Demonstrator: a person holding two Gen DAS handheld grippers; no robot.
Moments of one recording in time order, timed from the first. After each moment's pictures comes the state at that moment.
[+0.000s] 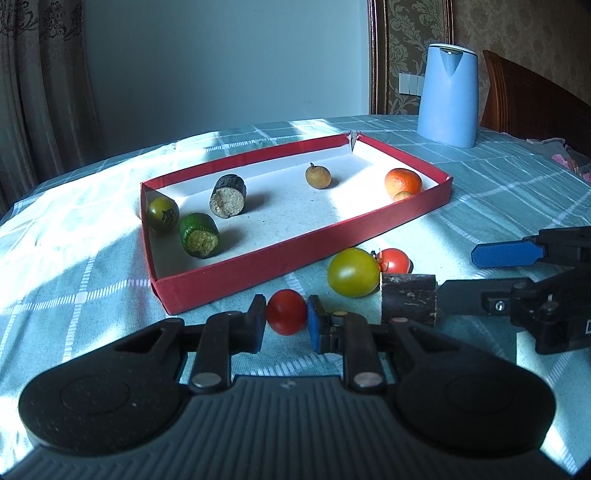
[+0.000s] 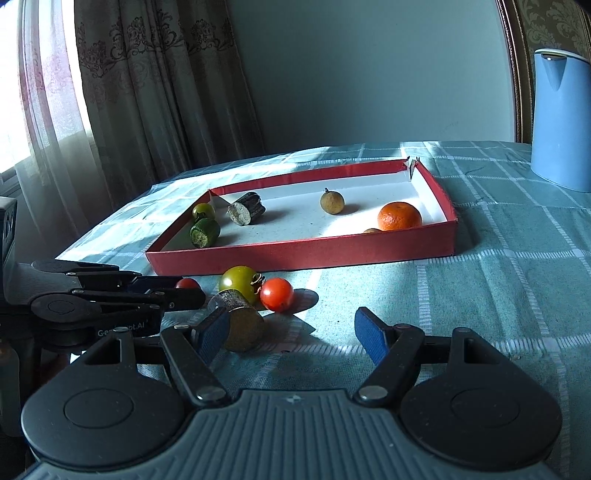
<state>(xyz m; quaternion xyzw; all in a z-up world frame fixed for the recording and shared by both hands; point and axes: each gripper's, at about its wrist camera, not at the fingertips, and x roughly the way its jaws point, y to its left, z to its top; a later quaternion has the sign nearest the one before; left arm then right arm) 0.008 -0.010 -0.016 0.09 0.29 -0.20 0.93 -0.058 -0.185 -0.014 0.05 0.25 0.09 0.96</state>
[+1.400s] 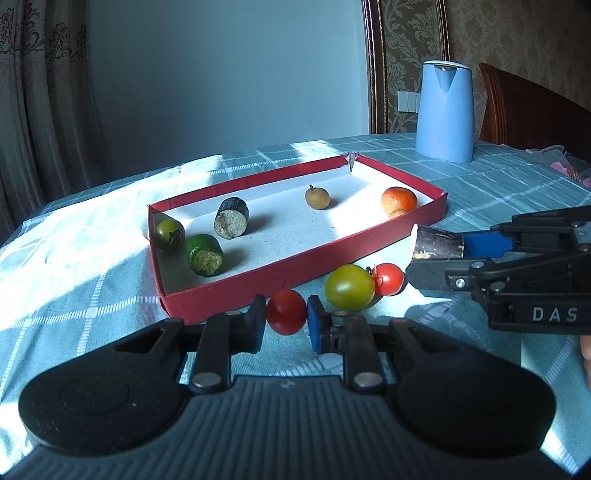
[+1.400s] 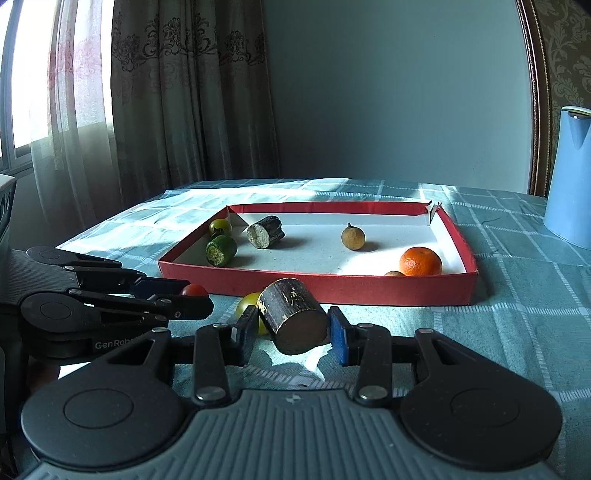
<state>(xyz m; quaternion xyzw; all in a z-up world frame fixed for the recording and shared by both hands) -0.005 -0.010 -0.009 0.09 0.25 -0.20 0.94 -0.055 -0.165 -0.008 -0.02 0.20 0.10 0.97</state>
